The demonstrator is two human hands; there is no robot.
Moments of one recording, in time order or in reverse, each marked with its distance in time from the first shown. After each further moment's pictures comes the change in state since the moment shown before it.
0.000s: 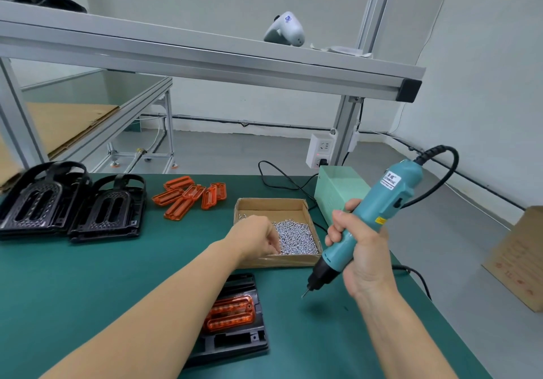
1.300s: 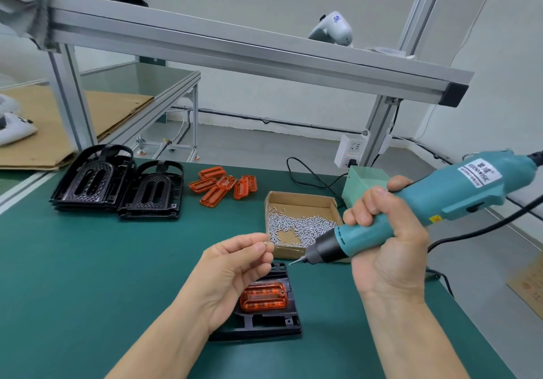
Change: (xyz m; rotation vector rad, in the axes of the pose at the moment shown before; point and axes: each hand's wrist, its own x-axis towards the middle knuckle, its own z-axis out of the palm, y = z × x) left_hand -0.144 -0.002 -0.011 -1.737 0.346 -0.263; right_hand -0.050 -0.028 0.071 0.329 -0.092 -0.168
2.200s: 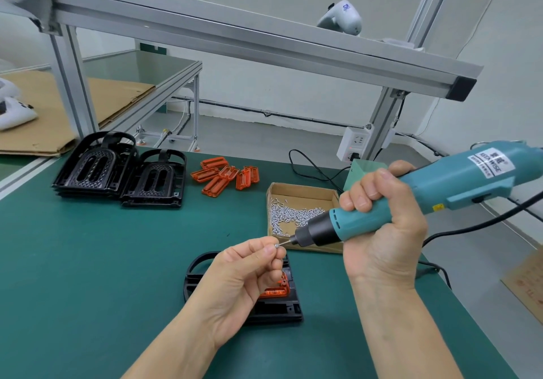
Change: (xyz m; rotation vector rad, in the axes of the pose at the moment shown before) left_hand -0.020 -0.014 0.005 -0.105 -0.116 -0.022; right_hand -0.005 0.006 0.016 0.070 -0.055 -0.020
